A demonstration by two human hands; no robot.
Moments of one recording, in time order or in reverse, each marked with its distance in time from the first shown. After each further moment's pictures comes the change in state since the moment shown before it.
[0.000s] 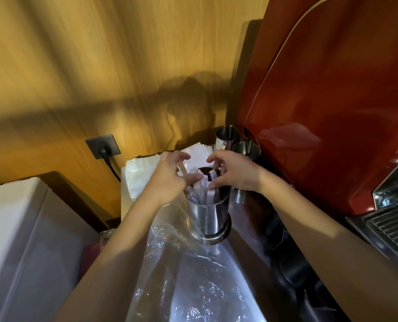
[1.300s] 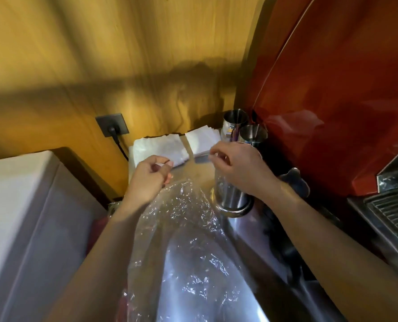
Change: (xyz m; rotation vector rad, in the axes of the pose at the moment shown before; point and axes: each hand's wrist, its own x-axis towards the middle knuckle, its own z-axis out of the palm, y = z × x) left_hand -0.046 -0.047 -0.006 -0.417 0.156 -0.263; right_hand -0.051 -0.031 0.021 -0.180 0.305 -0.165
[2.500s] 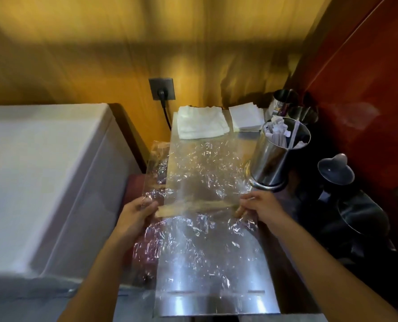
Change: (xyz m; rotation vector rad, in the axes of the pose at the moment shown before) left_hand -0.144 -0.140 -0.081 -0.237 0.160 -0.307; right_hand -0.100 0.049 0.119 0.907 -0.311 0.697
